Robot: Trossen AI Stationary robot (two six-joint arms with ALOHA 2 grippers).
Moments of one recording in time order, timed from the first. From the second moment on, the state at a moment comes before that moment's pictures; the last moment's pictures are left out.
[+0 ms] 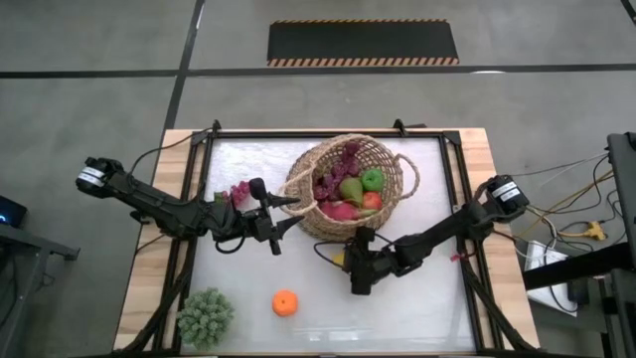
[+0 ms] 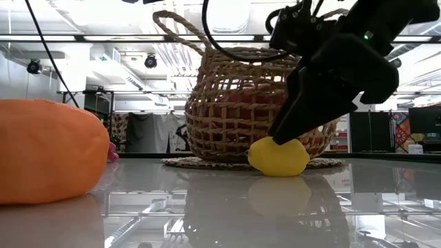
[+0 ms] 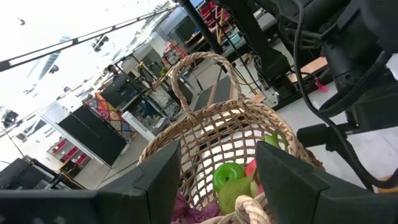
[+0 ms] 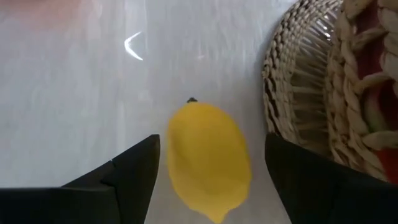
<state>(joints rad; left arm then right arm) -0.33 1.16 0.71 0.46 -0.64 0.66 0.42 1.78 0.97 -0.15 0.43 0.33</state>
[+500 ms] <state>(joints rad) -0.33 1.16 0.71 0.46 -0.64 0.66 0.41 1.78 0.94 -0.11 0.37 0.35</state>
